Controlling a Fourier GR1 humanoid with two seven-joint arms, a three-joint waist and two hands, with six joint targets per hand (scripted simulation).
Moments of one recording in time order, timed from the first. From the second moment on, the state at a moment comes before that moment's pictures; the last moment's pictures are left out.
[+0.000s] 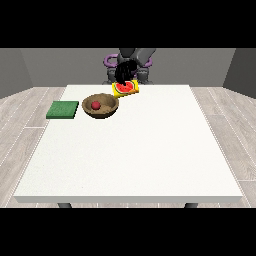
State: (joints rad) left arm -1.02 0.03 -0.59 -0.34 -1.40 0.56 0.37; right arm -0.27 -0.30 -0.25 -1.61 -0.35 0.18 0.19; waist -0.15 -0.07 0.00
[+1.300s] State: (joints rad) left arm -0.64 0.07 0.20 -0.91 0.00 0.27 -0.54; right arm -0.20 -0.25 -0.27 -1.82 -0.34 0.10 0.16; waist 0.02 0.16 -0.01
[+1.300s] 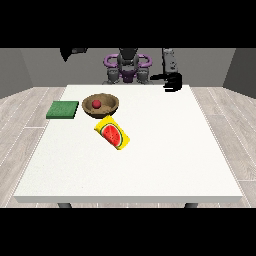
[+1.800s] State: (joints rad) left arm -0.71 0.36 0.37 -0.84 0.24 -0.16 -0.55; right arm -0.21 -0.18 -0.19 -1.86 -0.24 0.02 0.15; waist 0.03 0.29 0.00
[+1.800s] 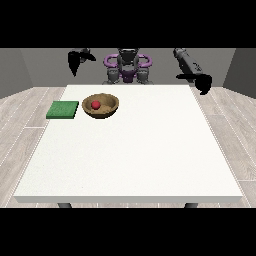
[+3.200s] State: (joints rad) left arm -1.02 0.74 0.40 -0.96 0.34 -0.27 -0.11; right arm -0.47 -0.18 -0.32 -0.93 -0.28 0.15 -0.27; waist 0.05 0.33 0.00
